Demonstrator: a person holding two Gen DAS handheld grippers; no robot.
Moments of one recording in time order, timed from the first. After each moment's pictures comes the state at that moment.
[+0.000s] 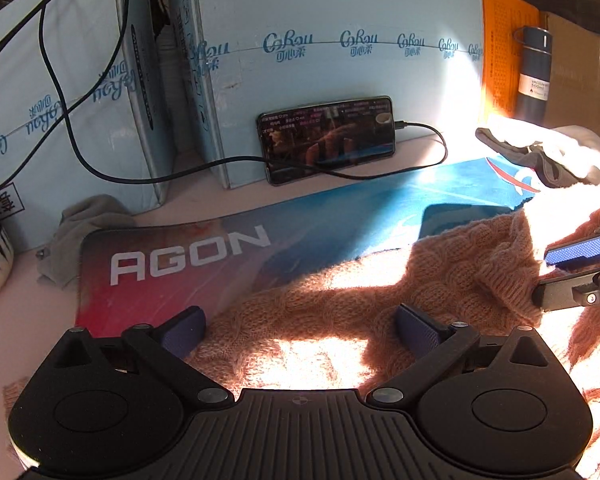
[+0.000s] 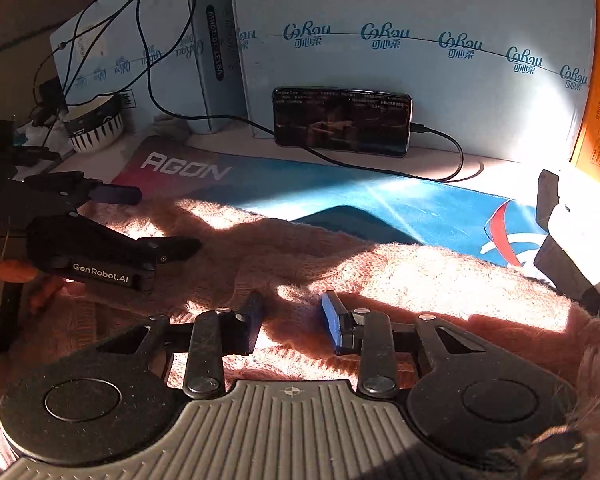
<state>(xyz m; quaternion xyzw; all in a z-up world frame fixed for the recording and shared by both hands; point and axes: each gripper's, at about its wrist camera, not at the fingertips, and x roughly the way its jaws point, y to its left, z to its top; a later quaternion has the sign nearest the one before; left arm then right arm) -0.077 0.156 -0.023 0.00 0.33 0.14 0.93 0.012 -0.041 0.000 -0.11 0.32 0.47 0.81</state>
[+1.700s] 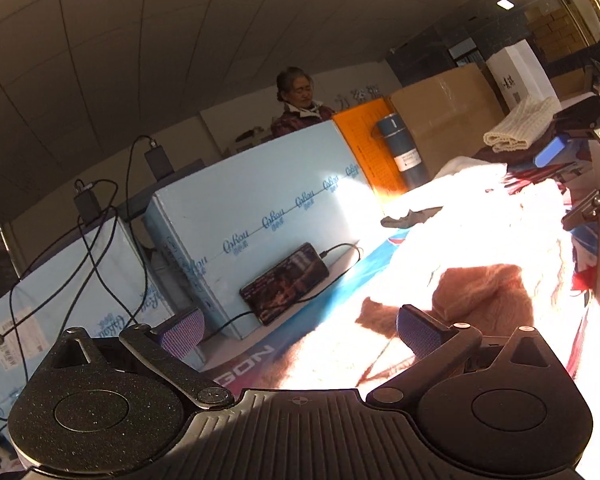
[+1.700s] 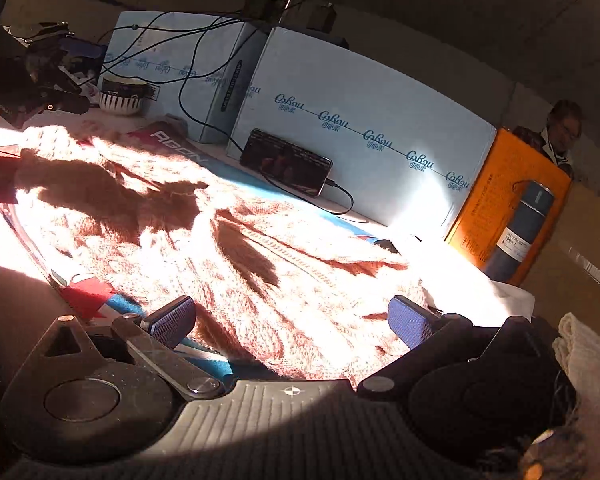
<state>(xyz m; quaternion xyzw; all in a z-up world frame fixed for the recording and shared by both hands) -0.253 0.070 0.010 0.27 0.14 0.05 0.95 -0.093 -0.217 -0.027 -0.26 0.09 0.44 0.86</state>
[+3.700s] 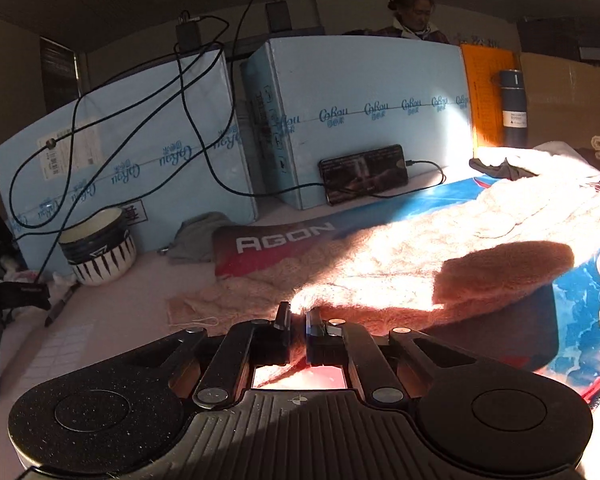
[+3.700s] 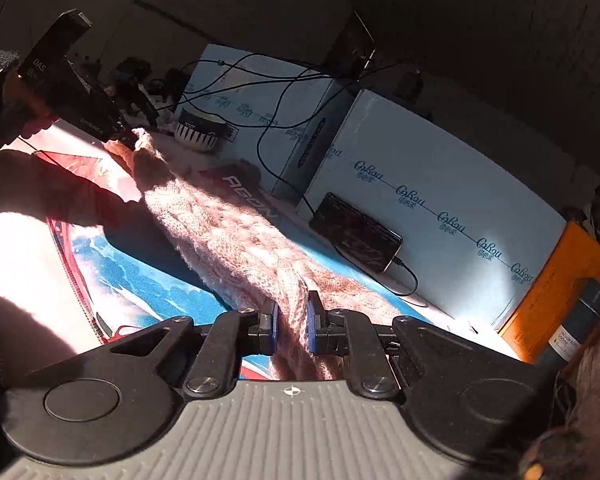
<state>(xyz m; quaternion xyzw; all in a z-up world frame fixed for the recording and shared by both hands) -0.251 0.131 0.006 0.04 0.22 0.19 0.96 -0.087 -0.195 -0.019 -0.24 0.00 0.54 0.81</state>
